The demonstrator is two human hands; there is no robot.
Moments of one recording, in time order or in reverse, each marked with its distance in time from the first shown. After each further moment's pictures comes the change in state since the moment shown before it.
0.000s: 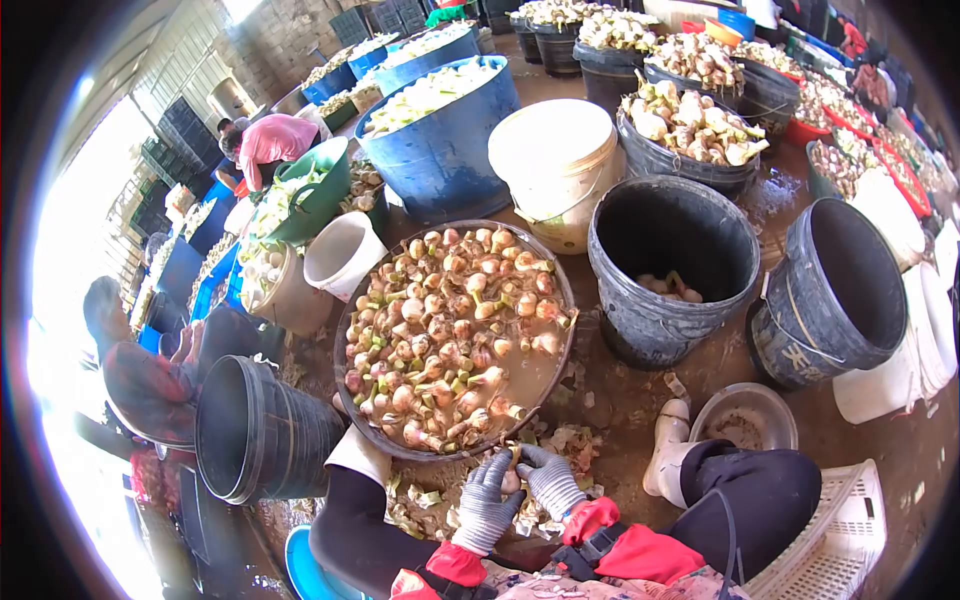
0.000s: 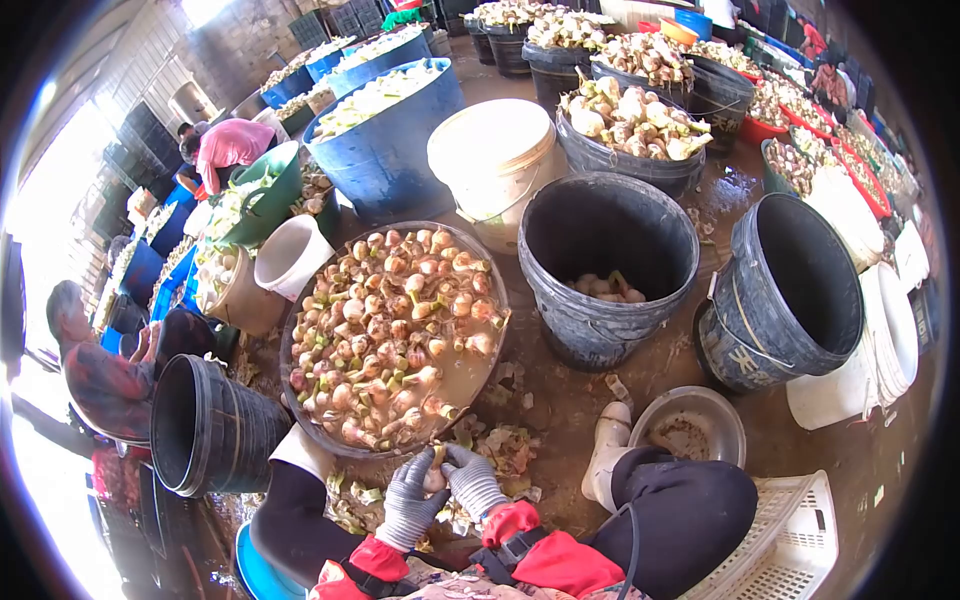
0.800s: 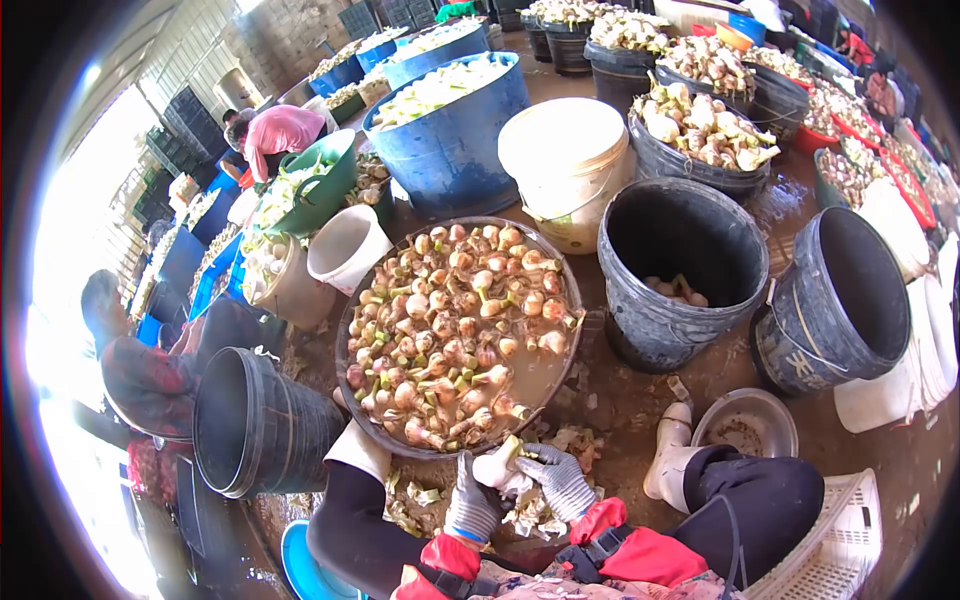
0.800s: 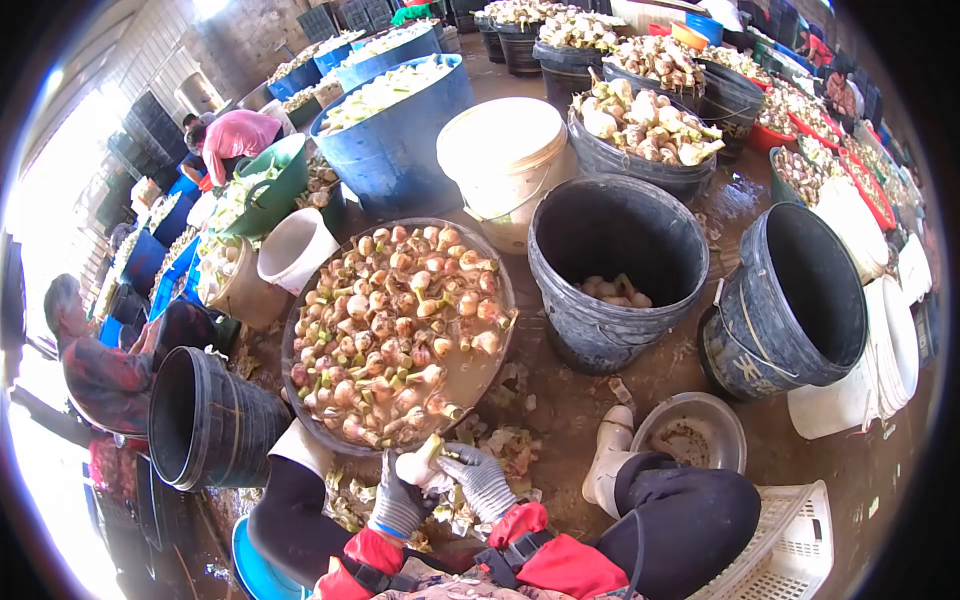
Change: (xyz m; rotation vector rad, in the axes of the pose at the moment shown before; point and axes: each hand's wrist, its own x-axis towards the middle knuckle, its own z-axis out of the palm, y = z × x) left_hand 0.009 -0.018 0.003 -1.715 0.003 -1.012; right_hand -0.007 -0.015 -0.007 0.195 -0.040 -0.037
